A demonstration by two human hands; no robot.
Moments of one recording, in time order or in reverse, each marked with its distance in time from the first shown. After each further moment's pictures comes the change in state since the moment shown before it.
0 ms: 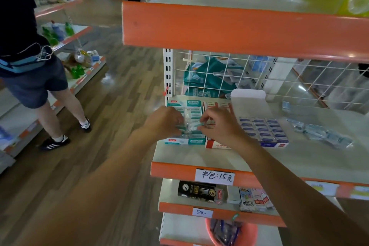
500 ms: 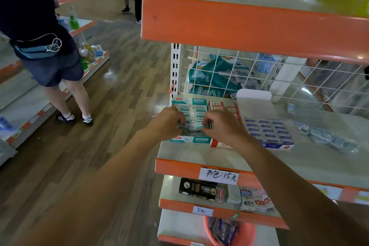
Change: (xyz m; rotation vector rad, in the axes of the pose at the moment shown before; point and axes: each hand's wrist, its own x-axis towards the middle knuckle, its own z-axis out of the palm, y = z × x) left_hand 0.001 -0.018 0.019 -0.024 0.027 0.049; right_hand 0.010 0.001 0.013 -0.189 -0.123 0.033
